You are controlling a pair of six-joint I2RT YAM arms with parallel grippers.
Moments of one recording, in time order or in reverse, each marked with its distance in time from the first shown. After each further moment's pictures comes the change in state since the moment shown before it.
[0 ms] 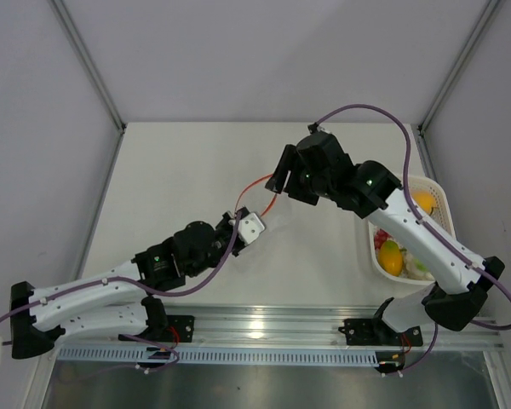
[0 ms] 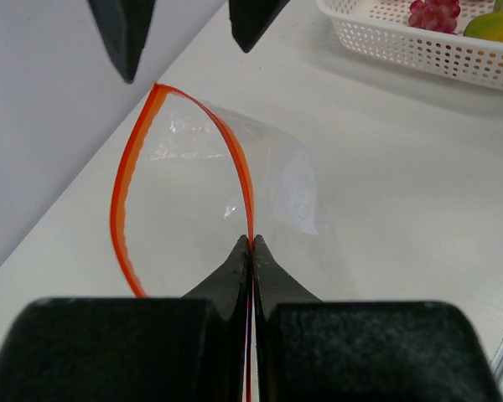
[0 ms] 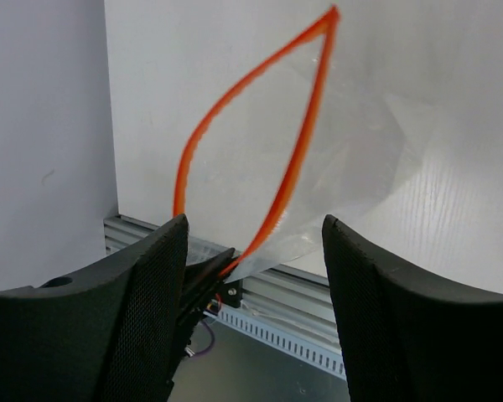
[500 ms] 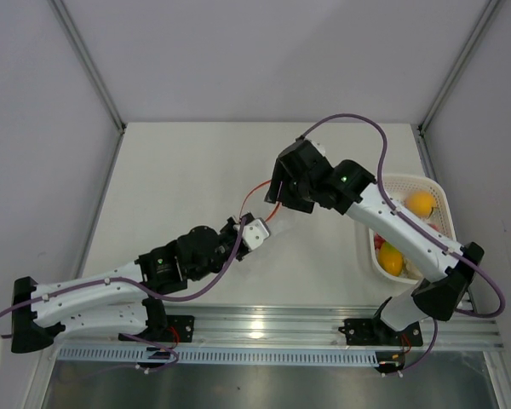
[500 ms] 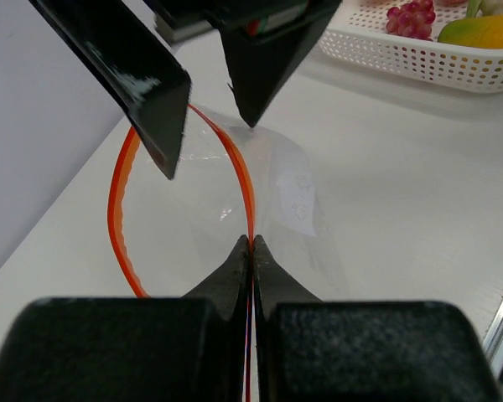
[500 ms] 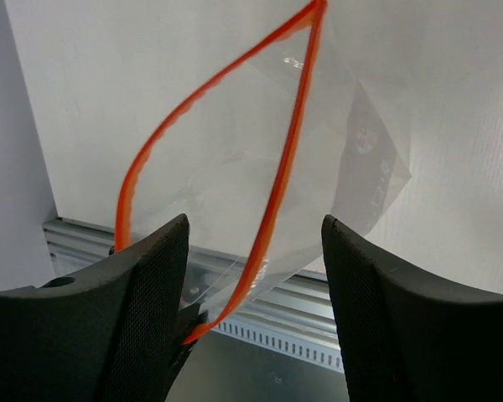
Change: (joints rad) left arm -0.059 0.027 0.000 0.016 -0.021 0.000; right arm 0.009 0.105 -0.011 -0.060 0.023 0.010
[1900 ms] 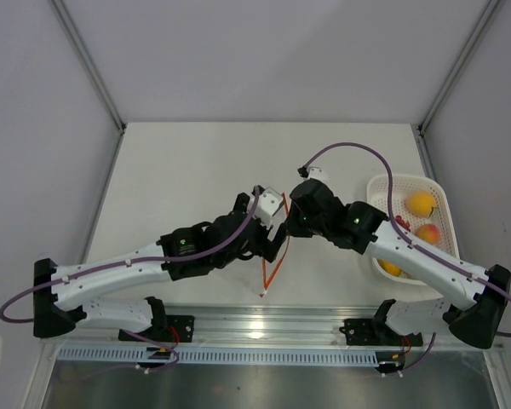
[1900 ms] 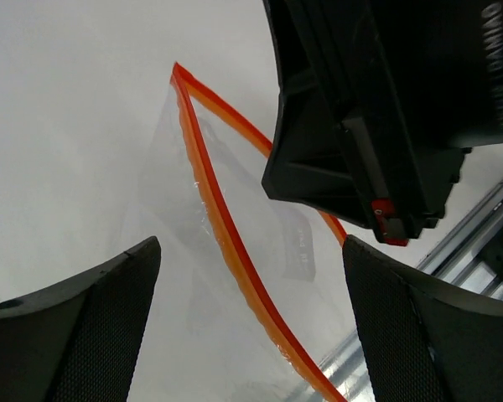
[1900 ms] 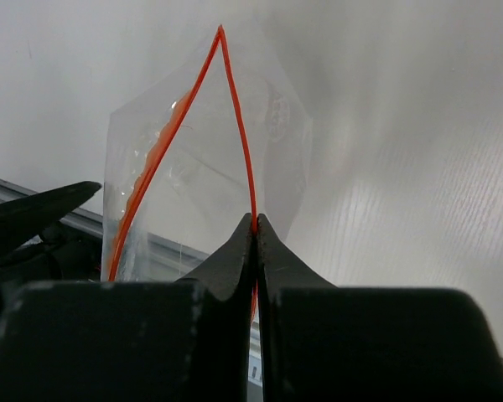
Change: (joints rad) left arm -0.016 0.233 0.300 -0.330 -0.103 -0.524; right arm 0.090 -0.264 -0.468 0.275 0.047 -0.125
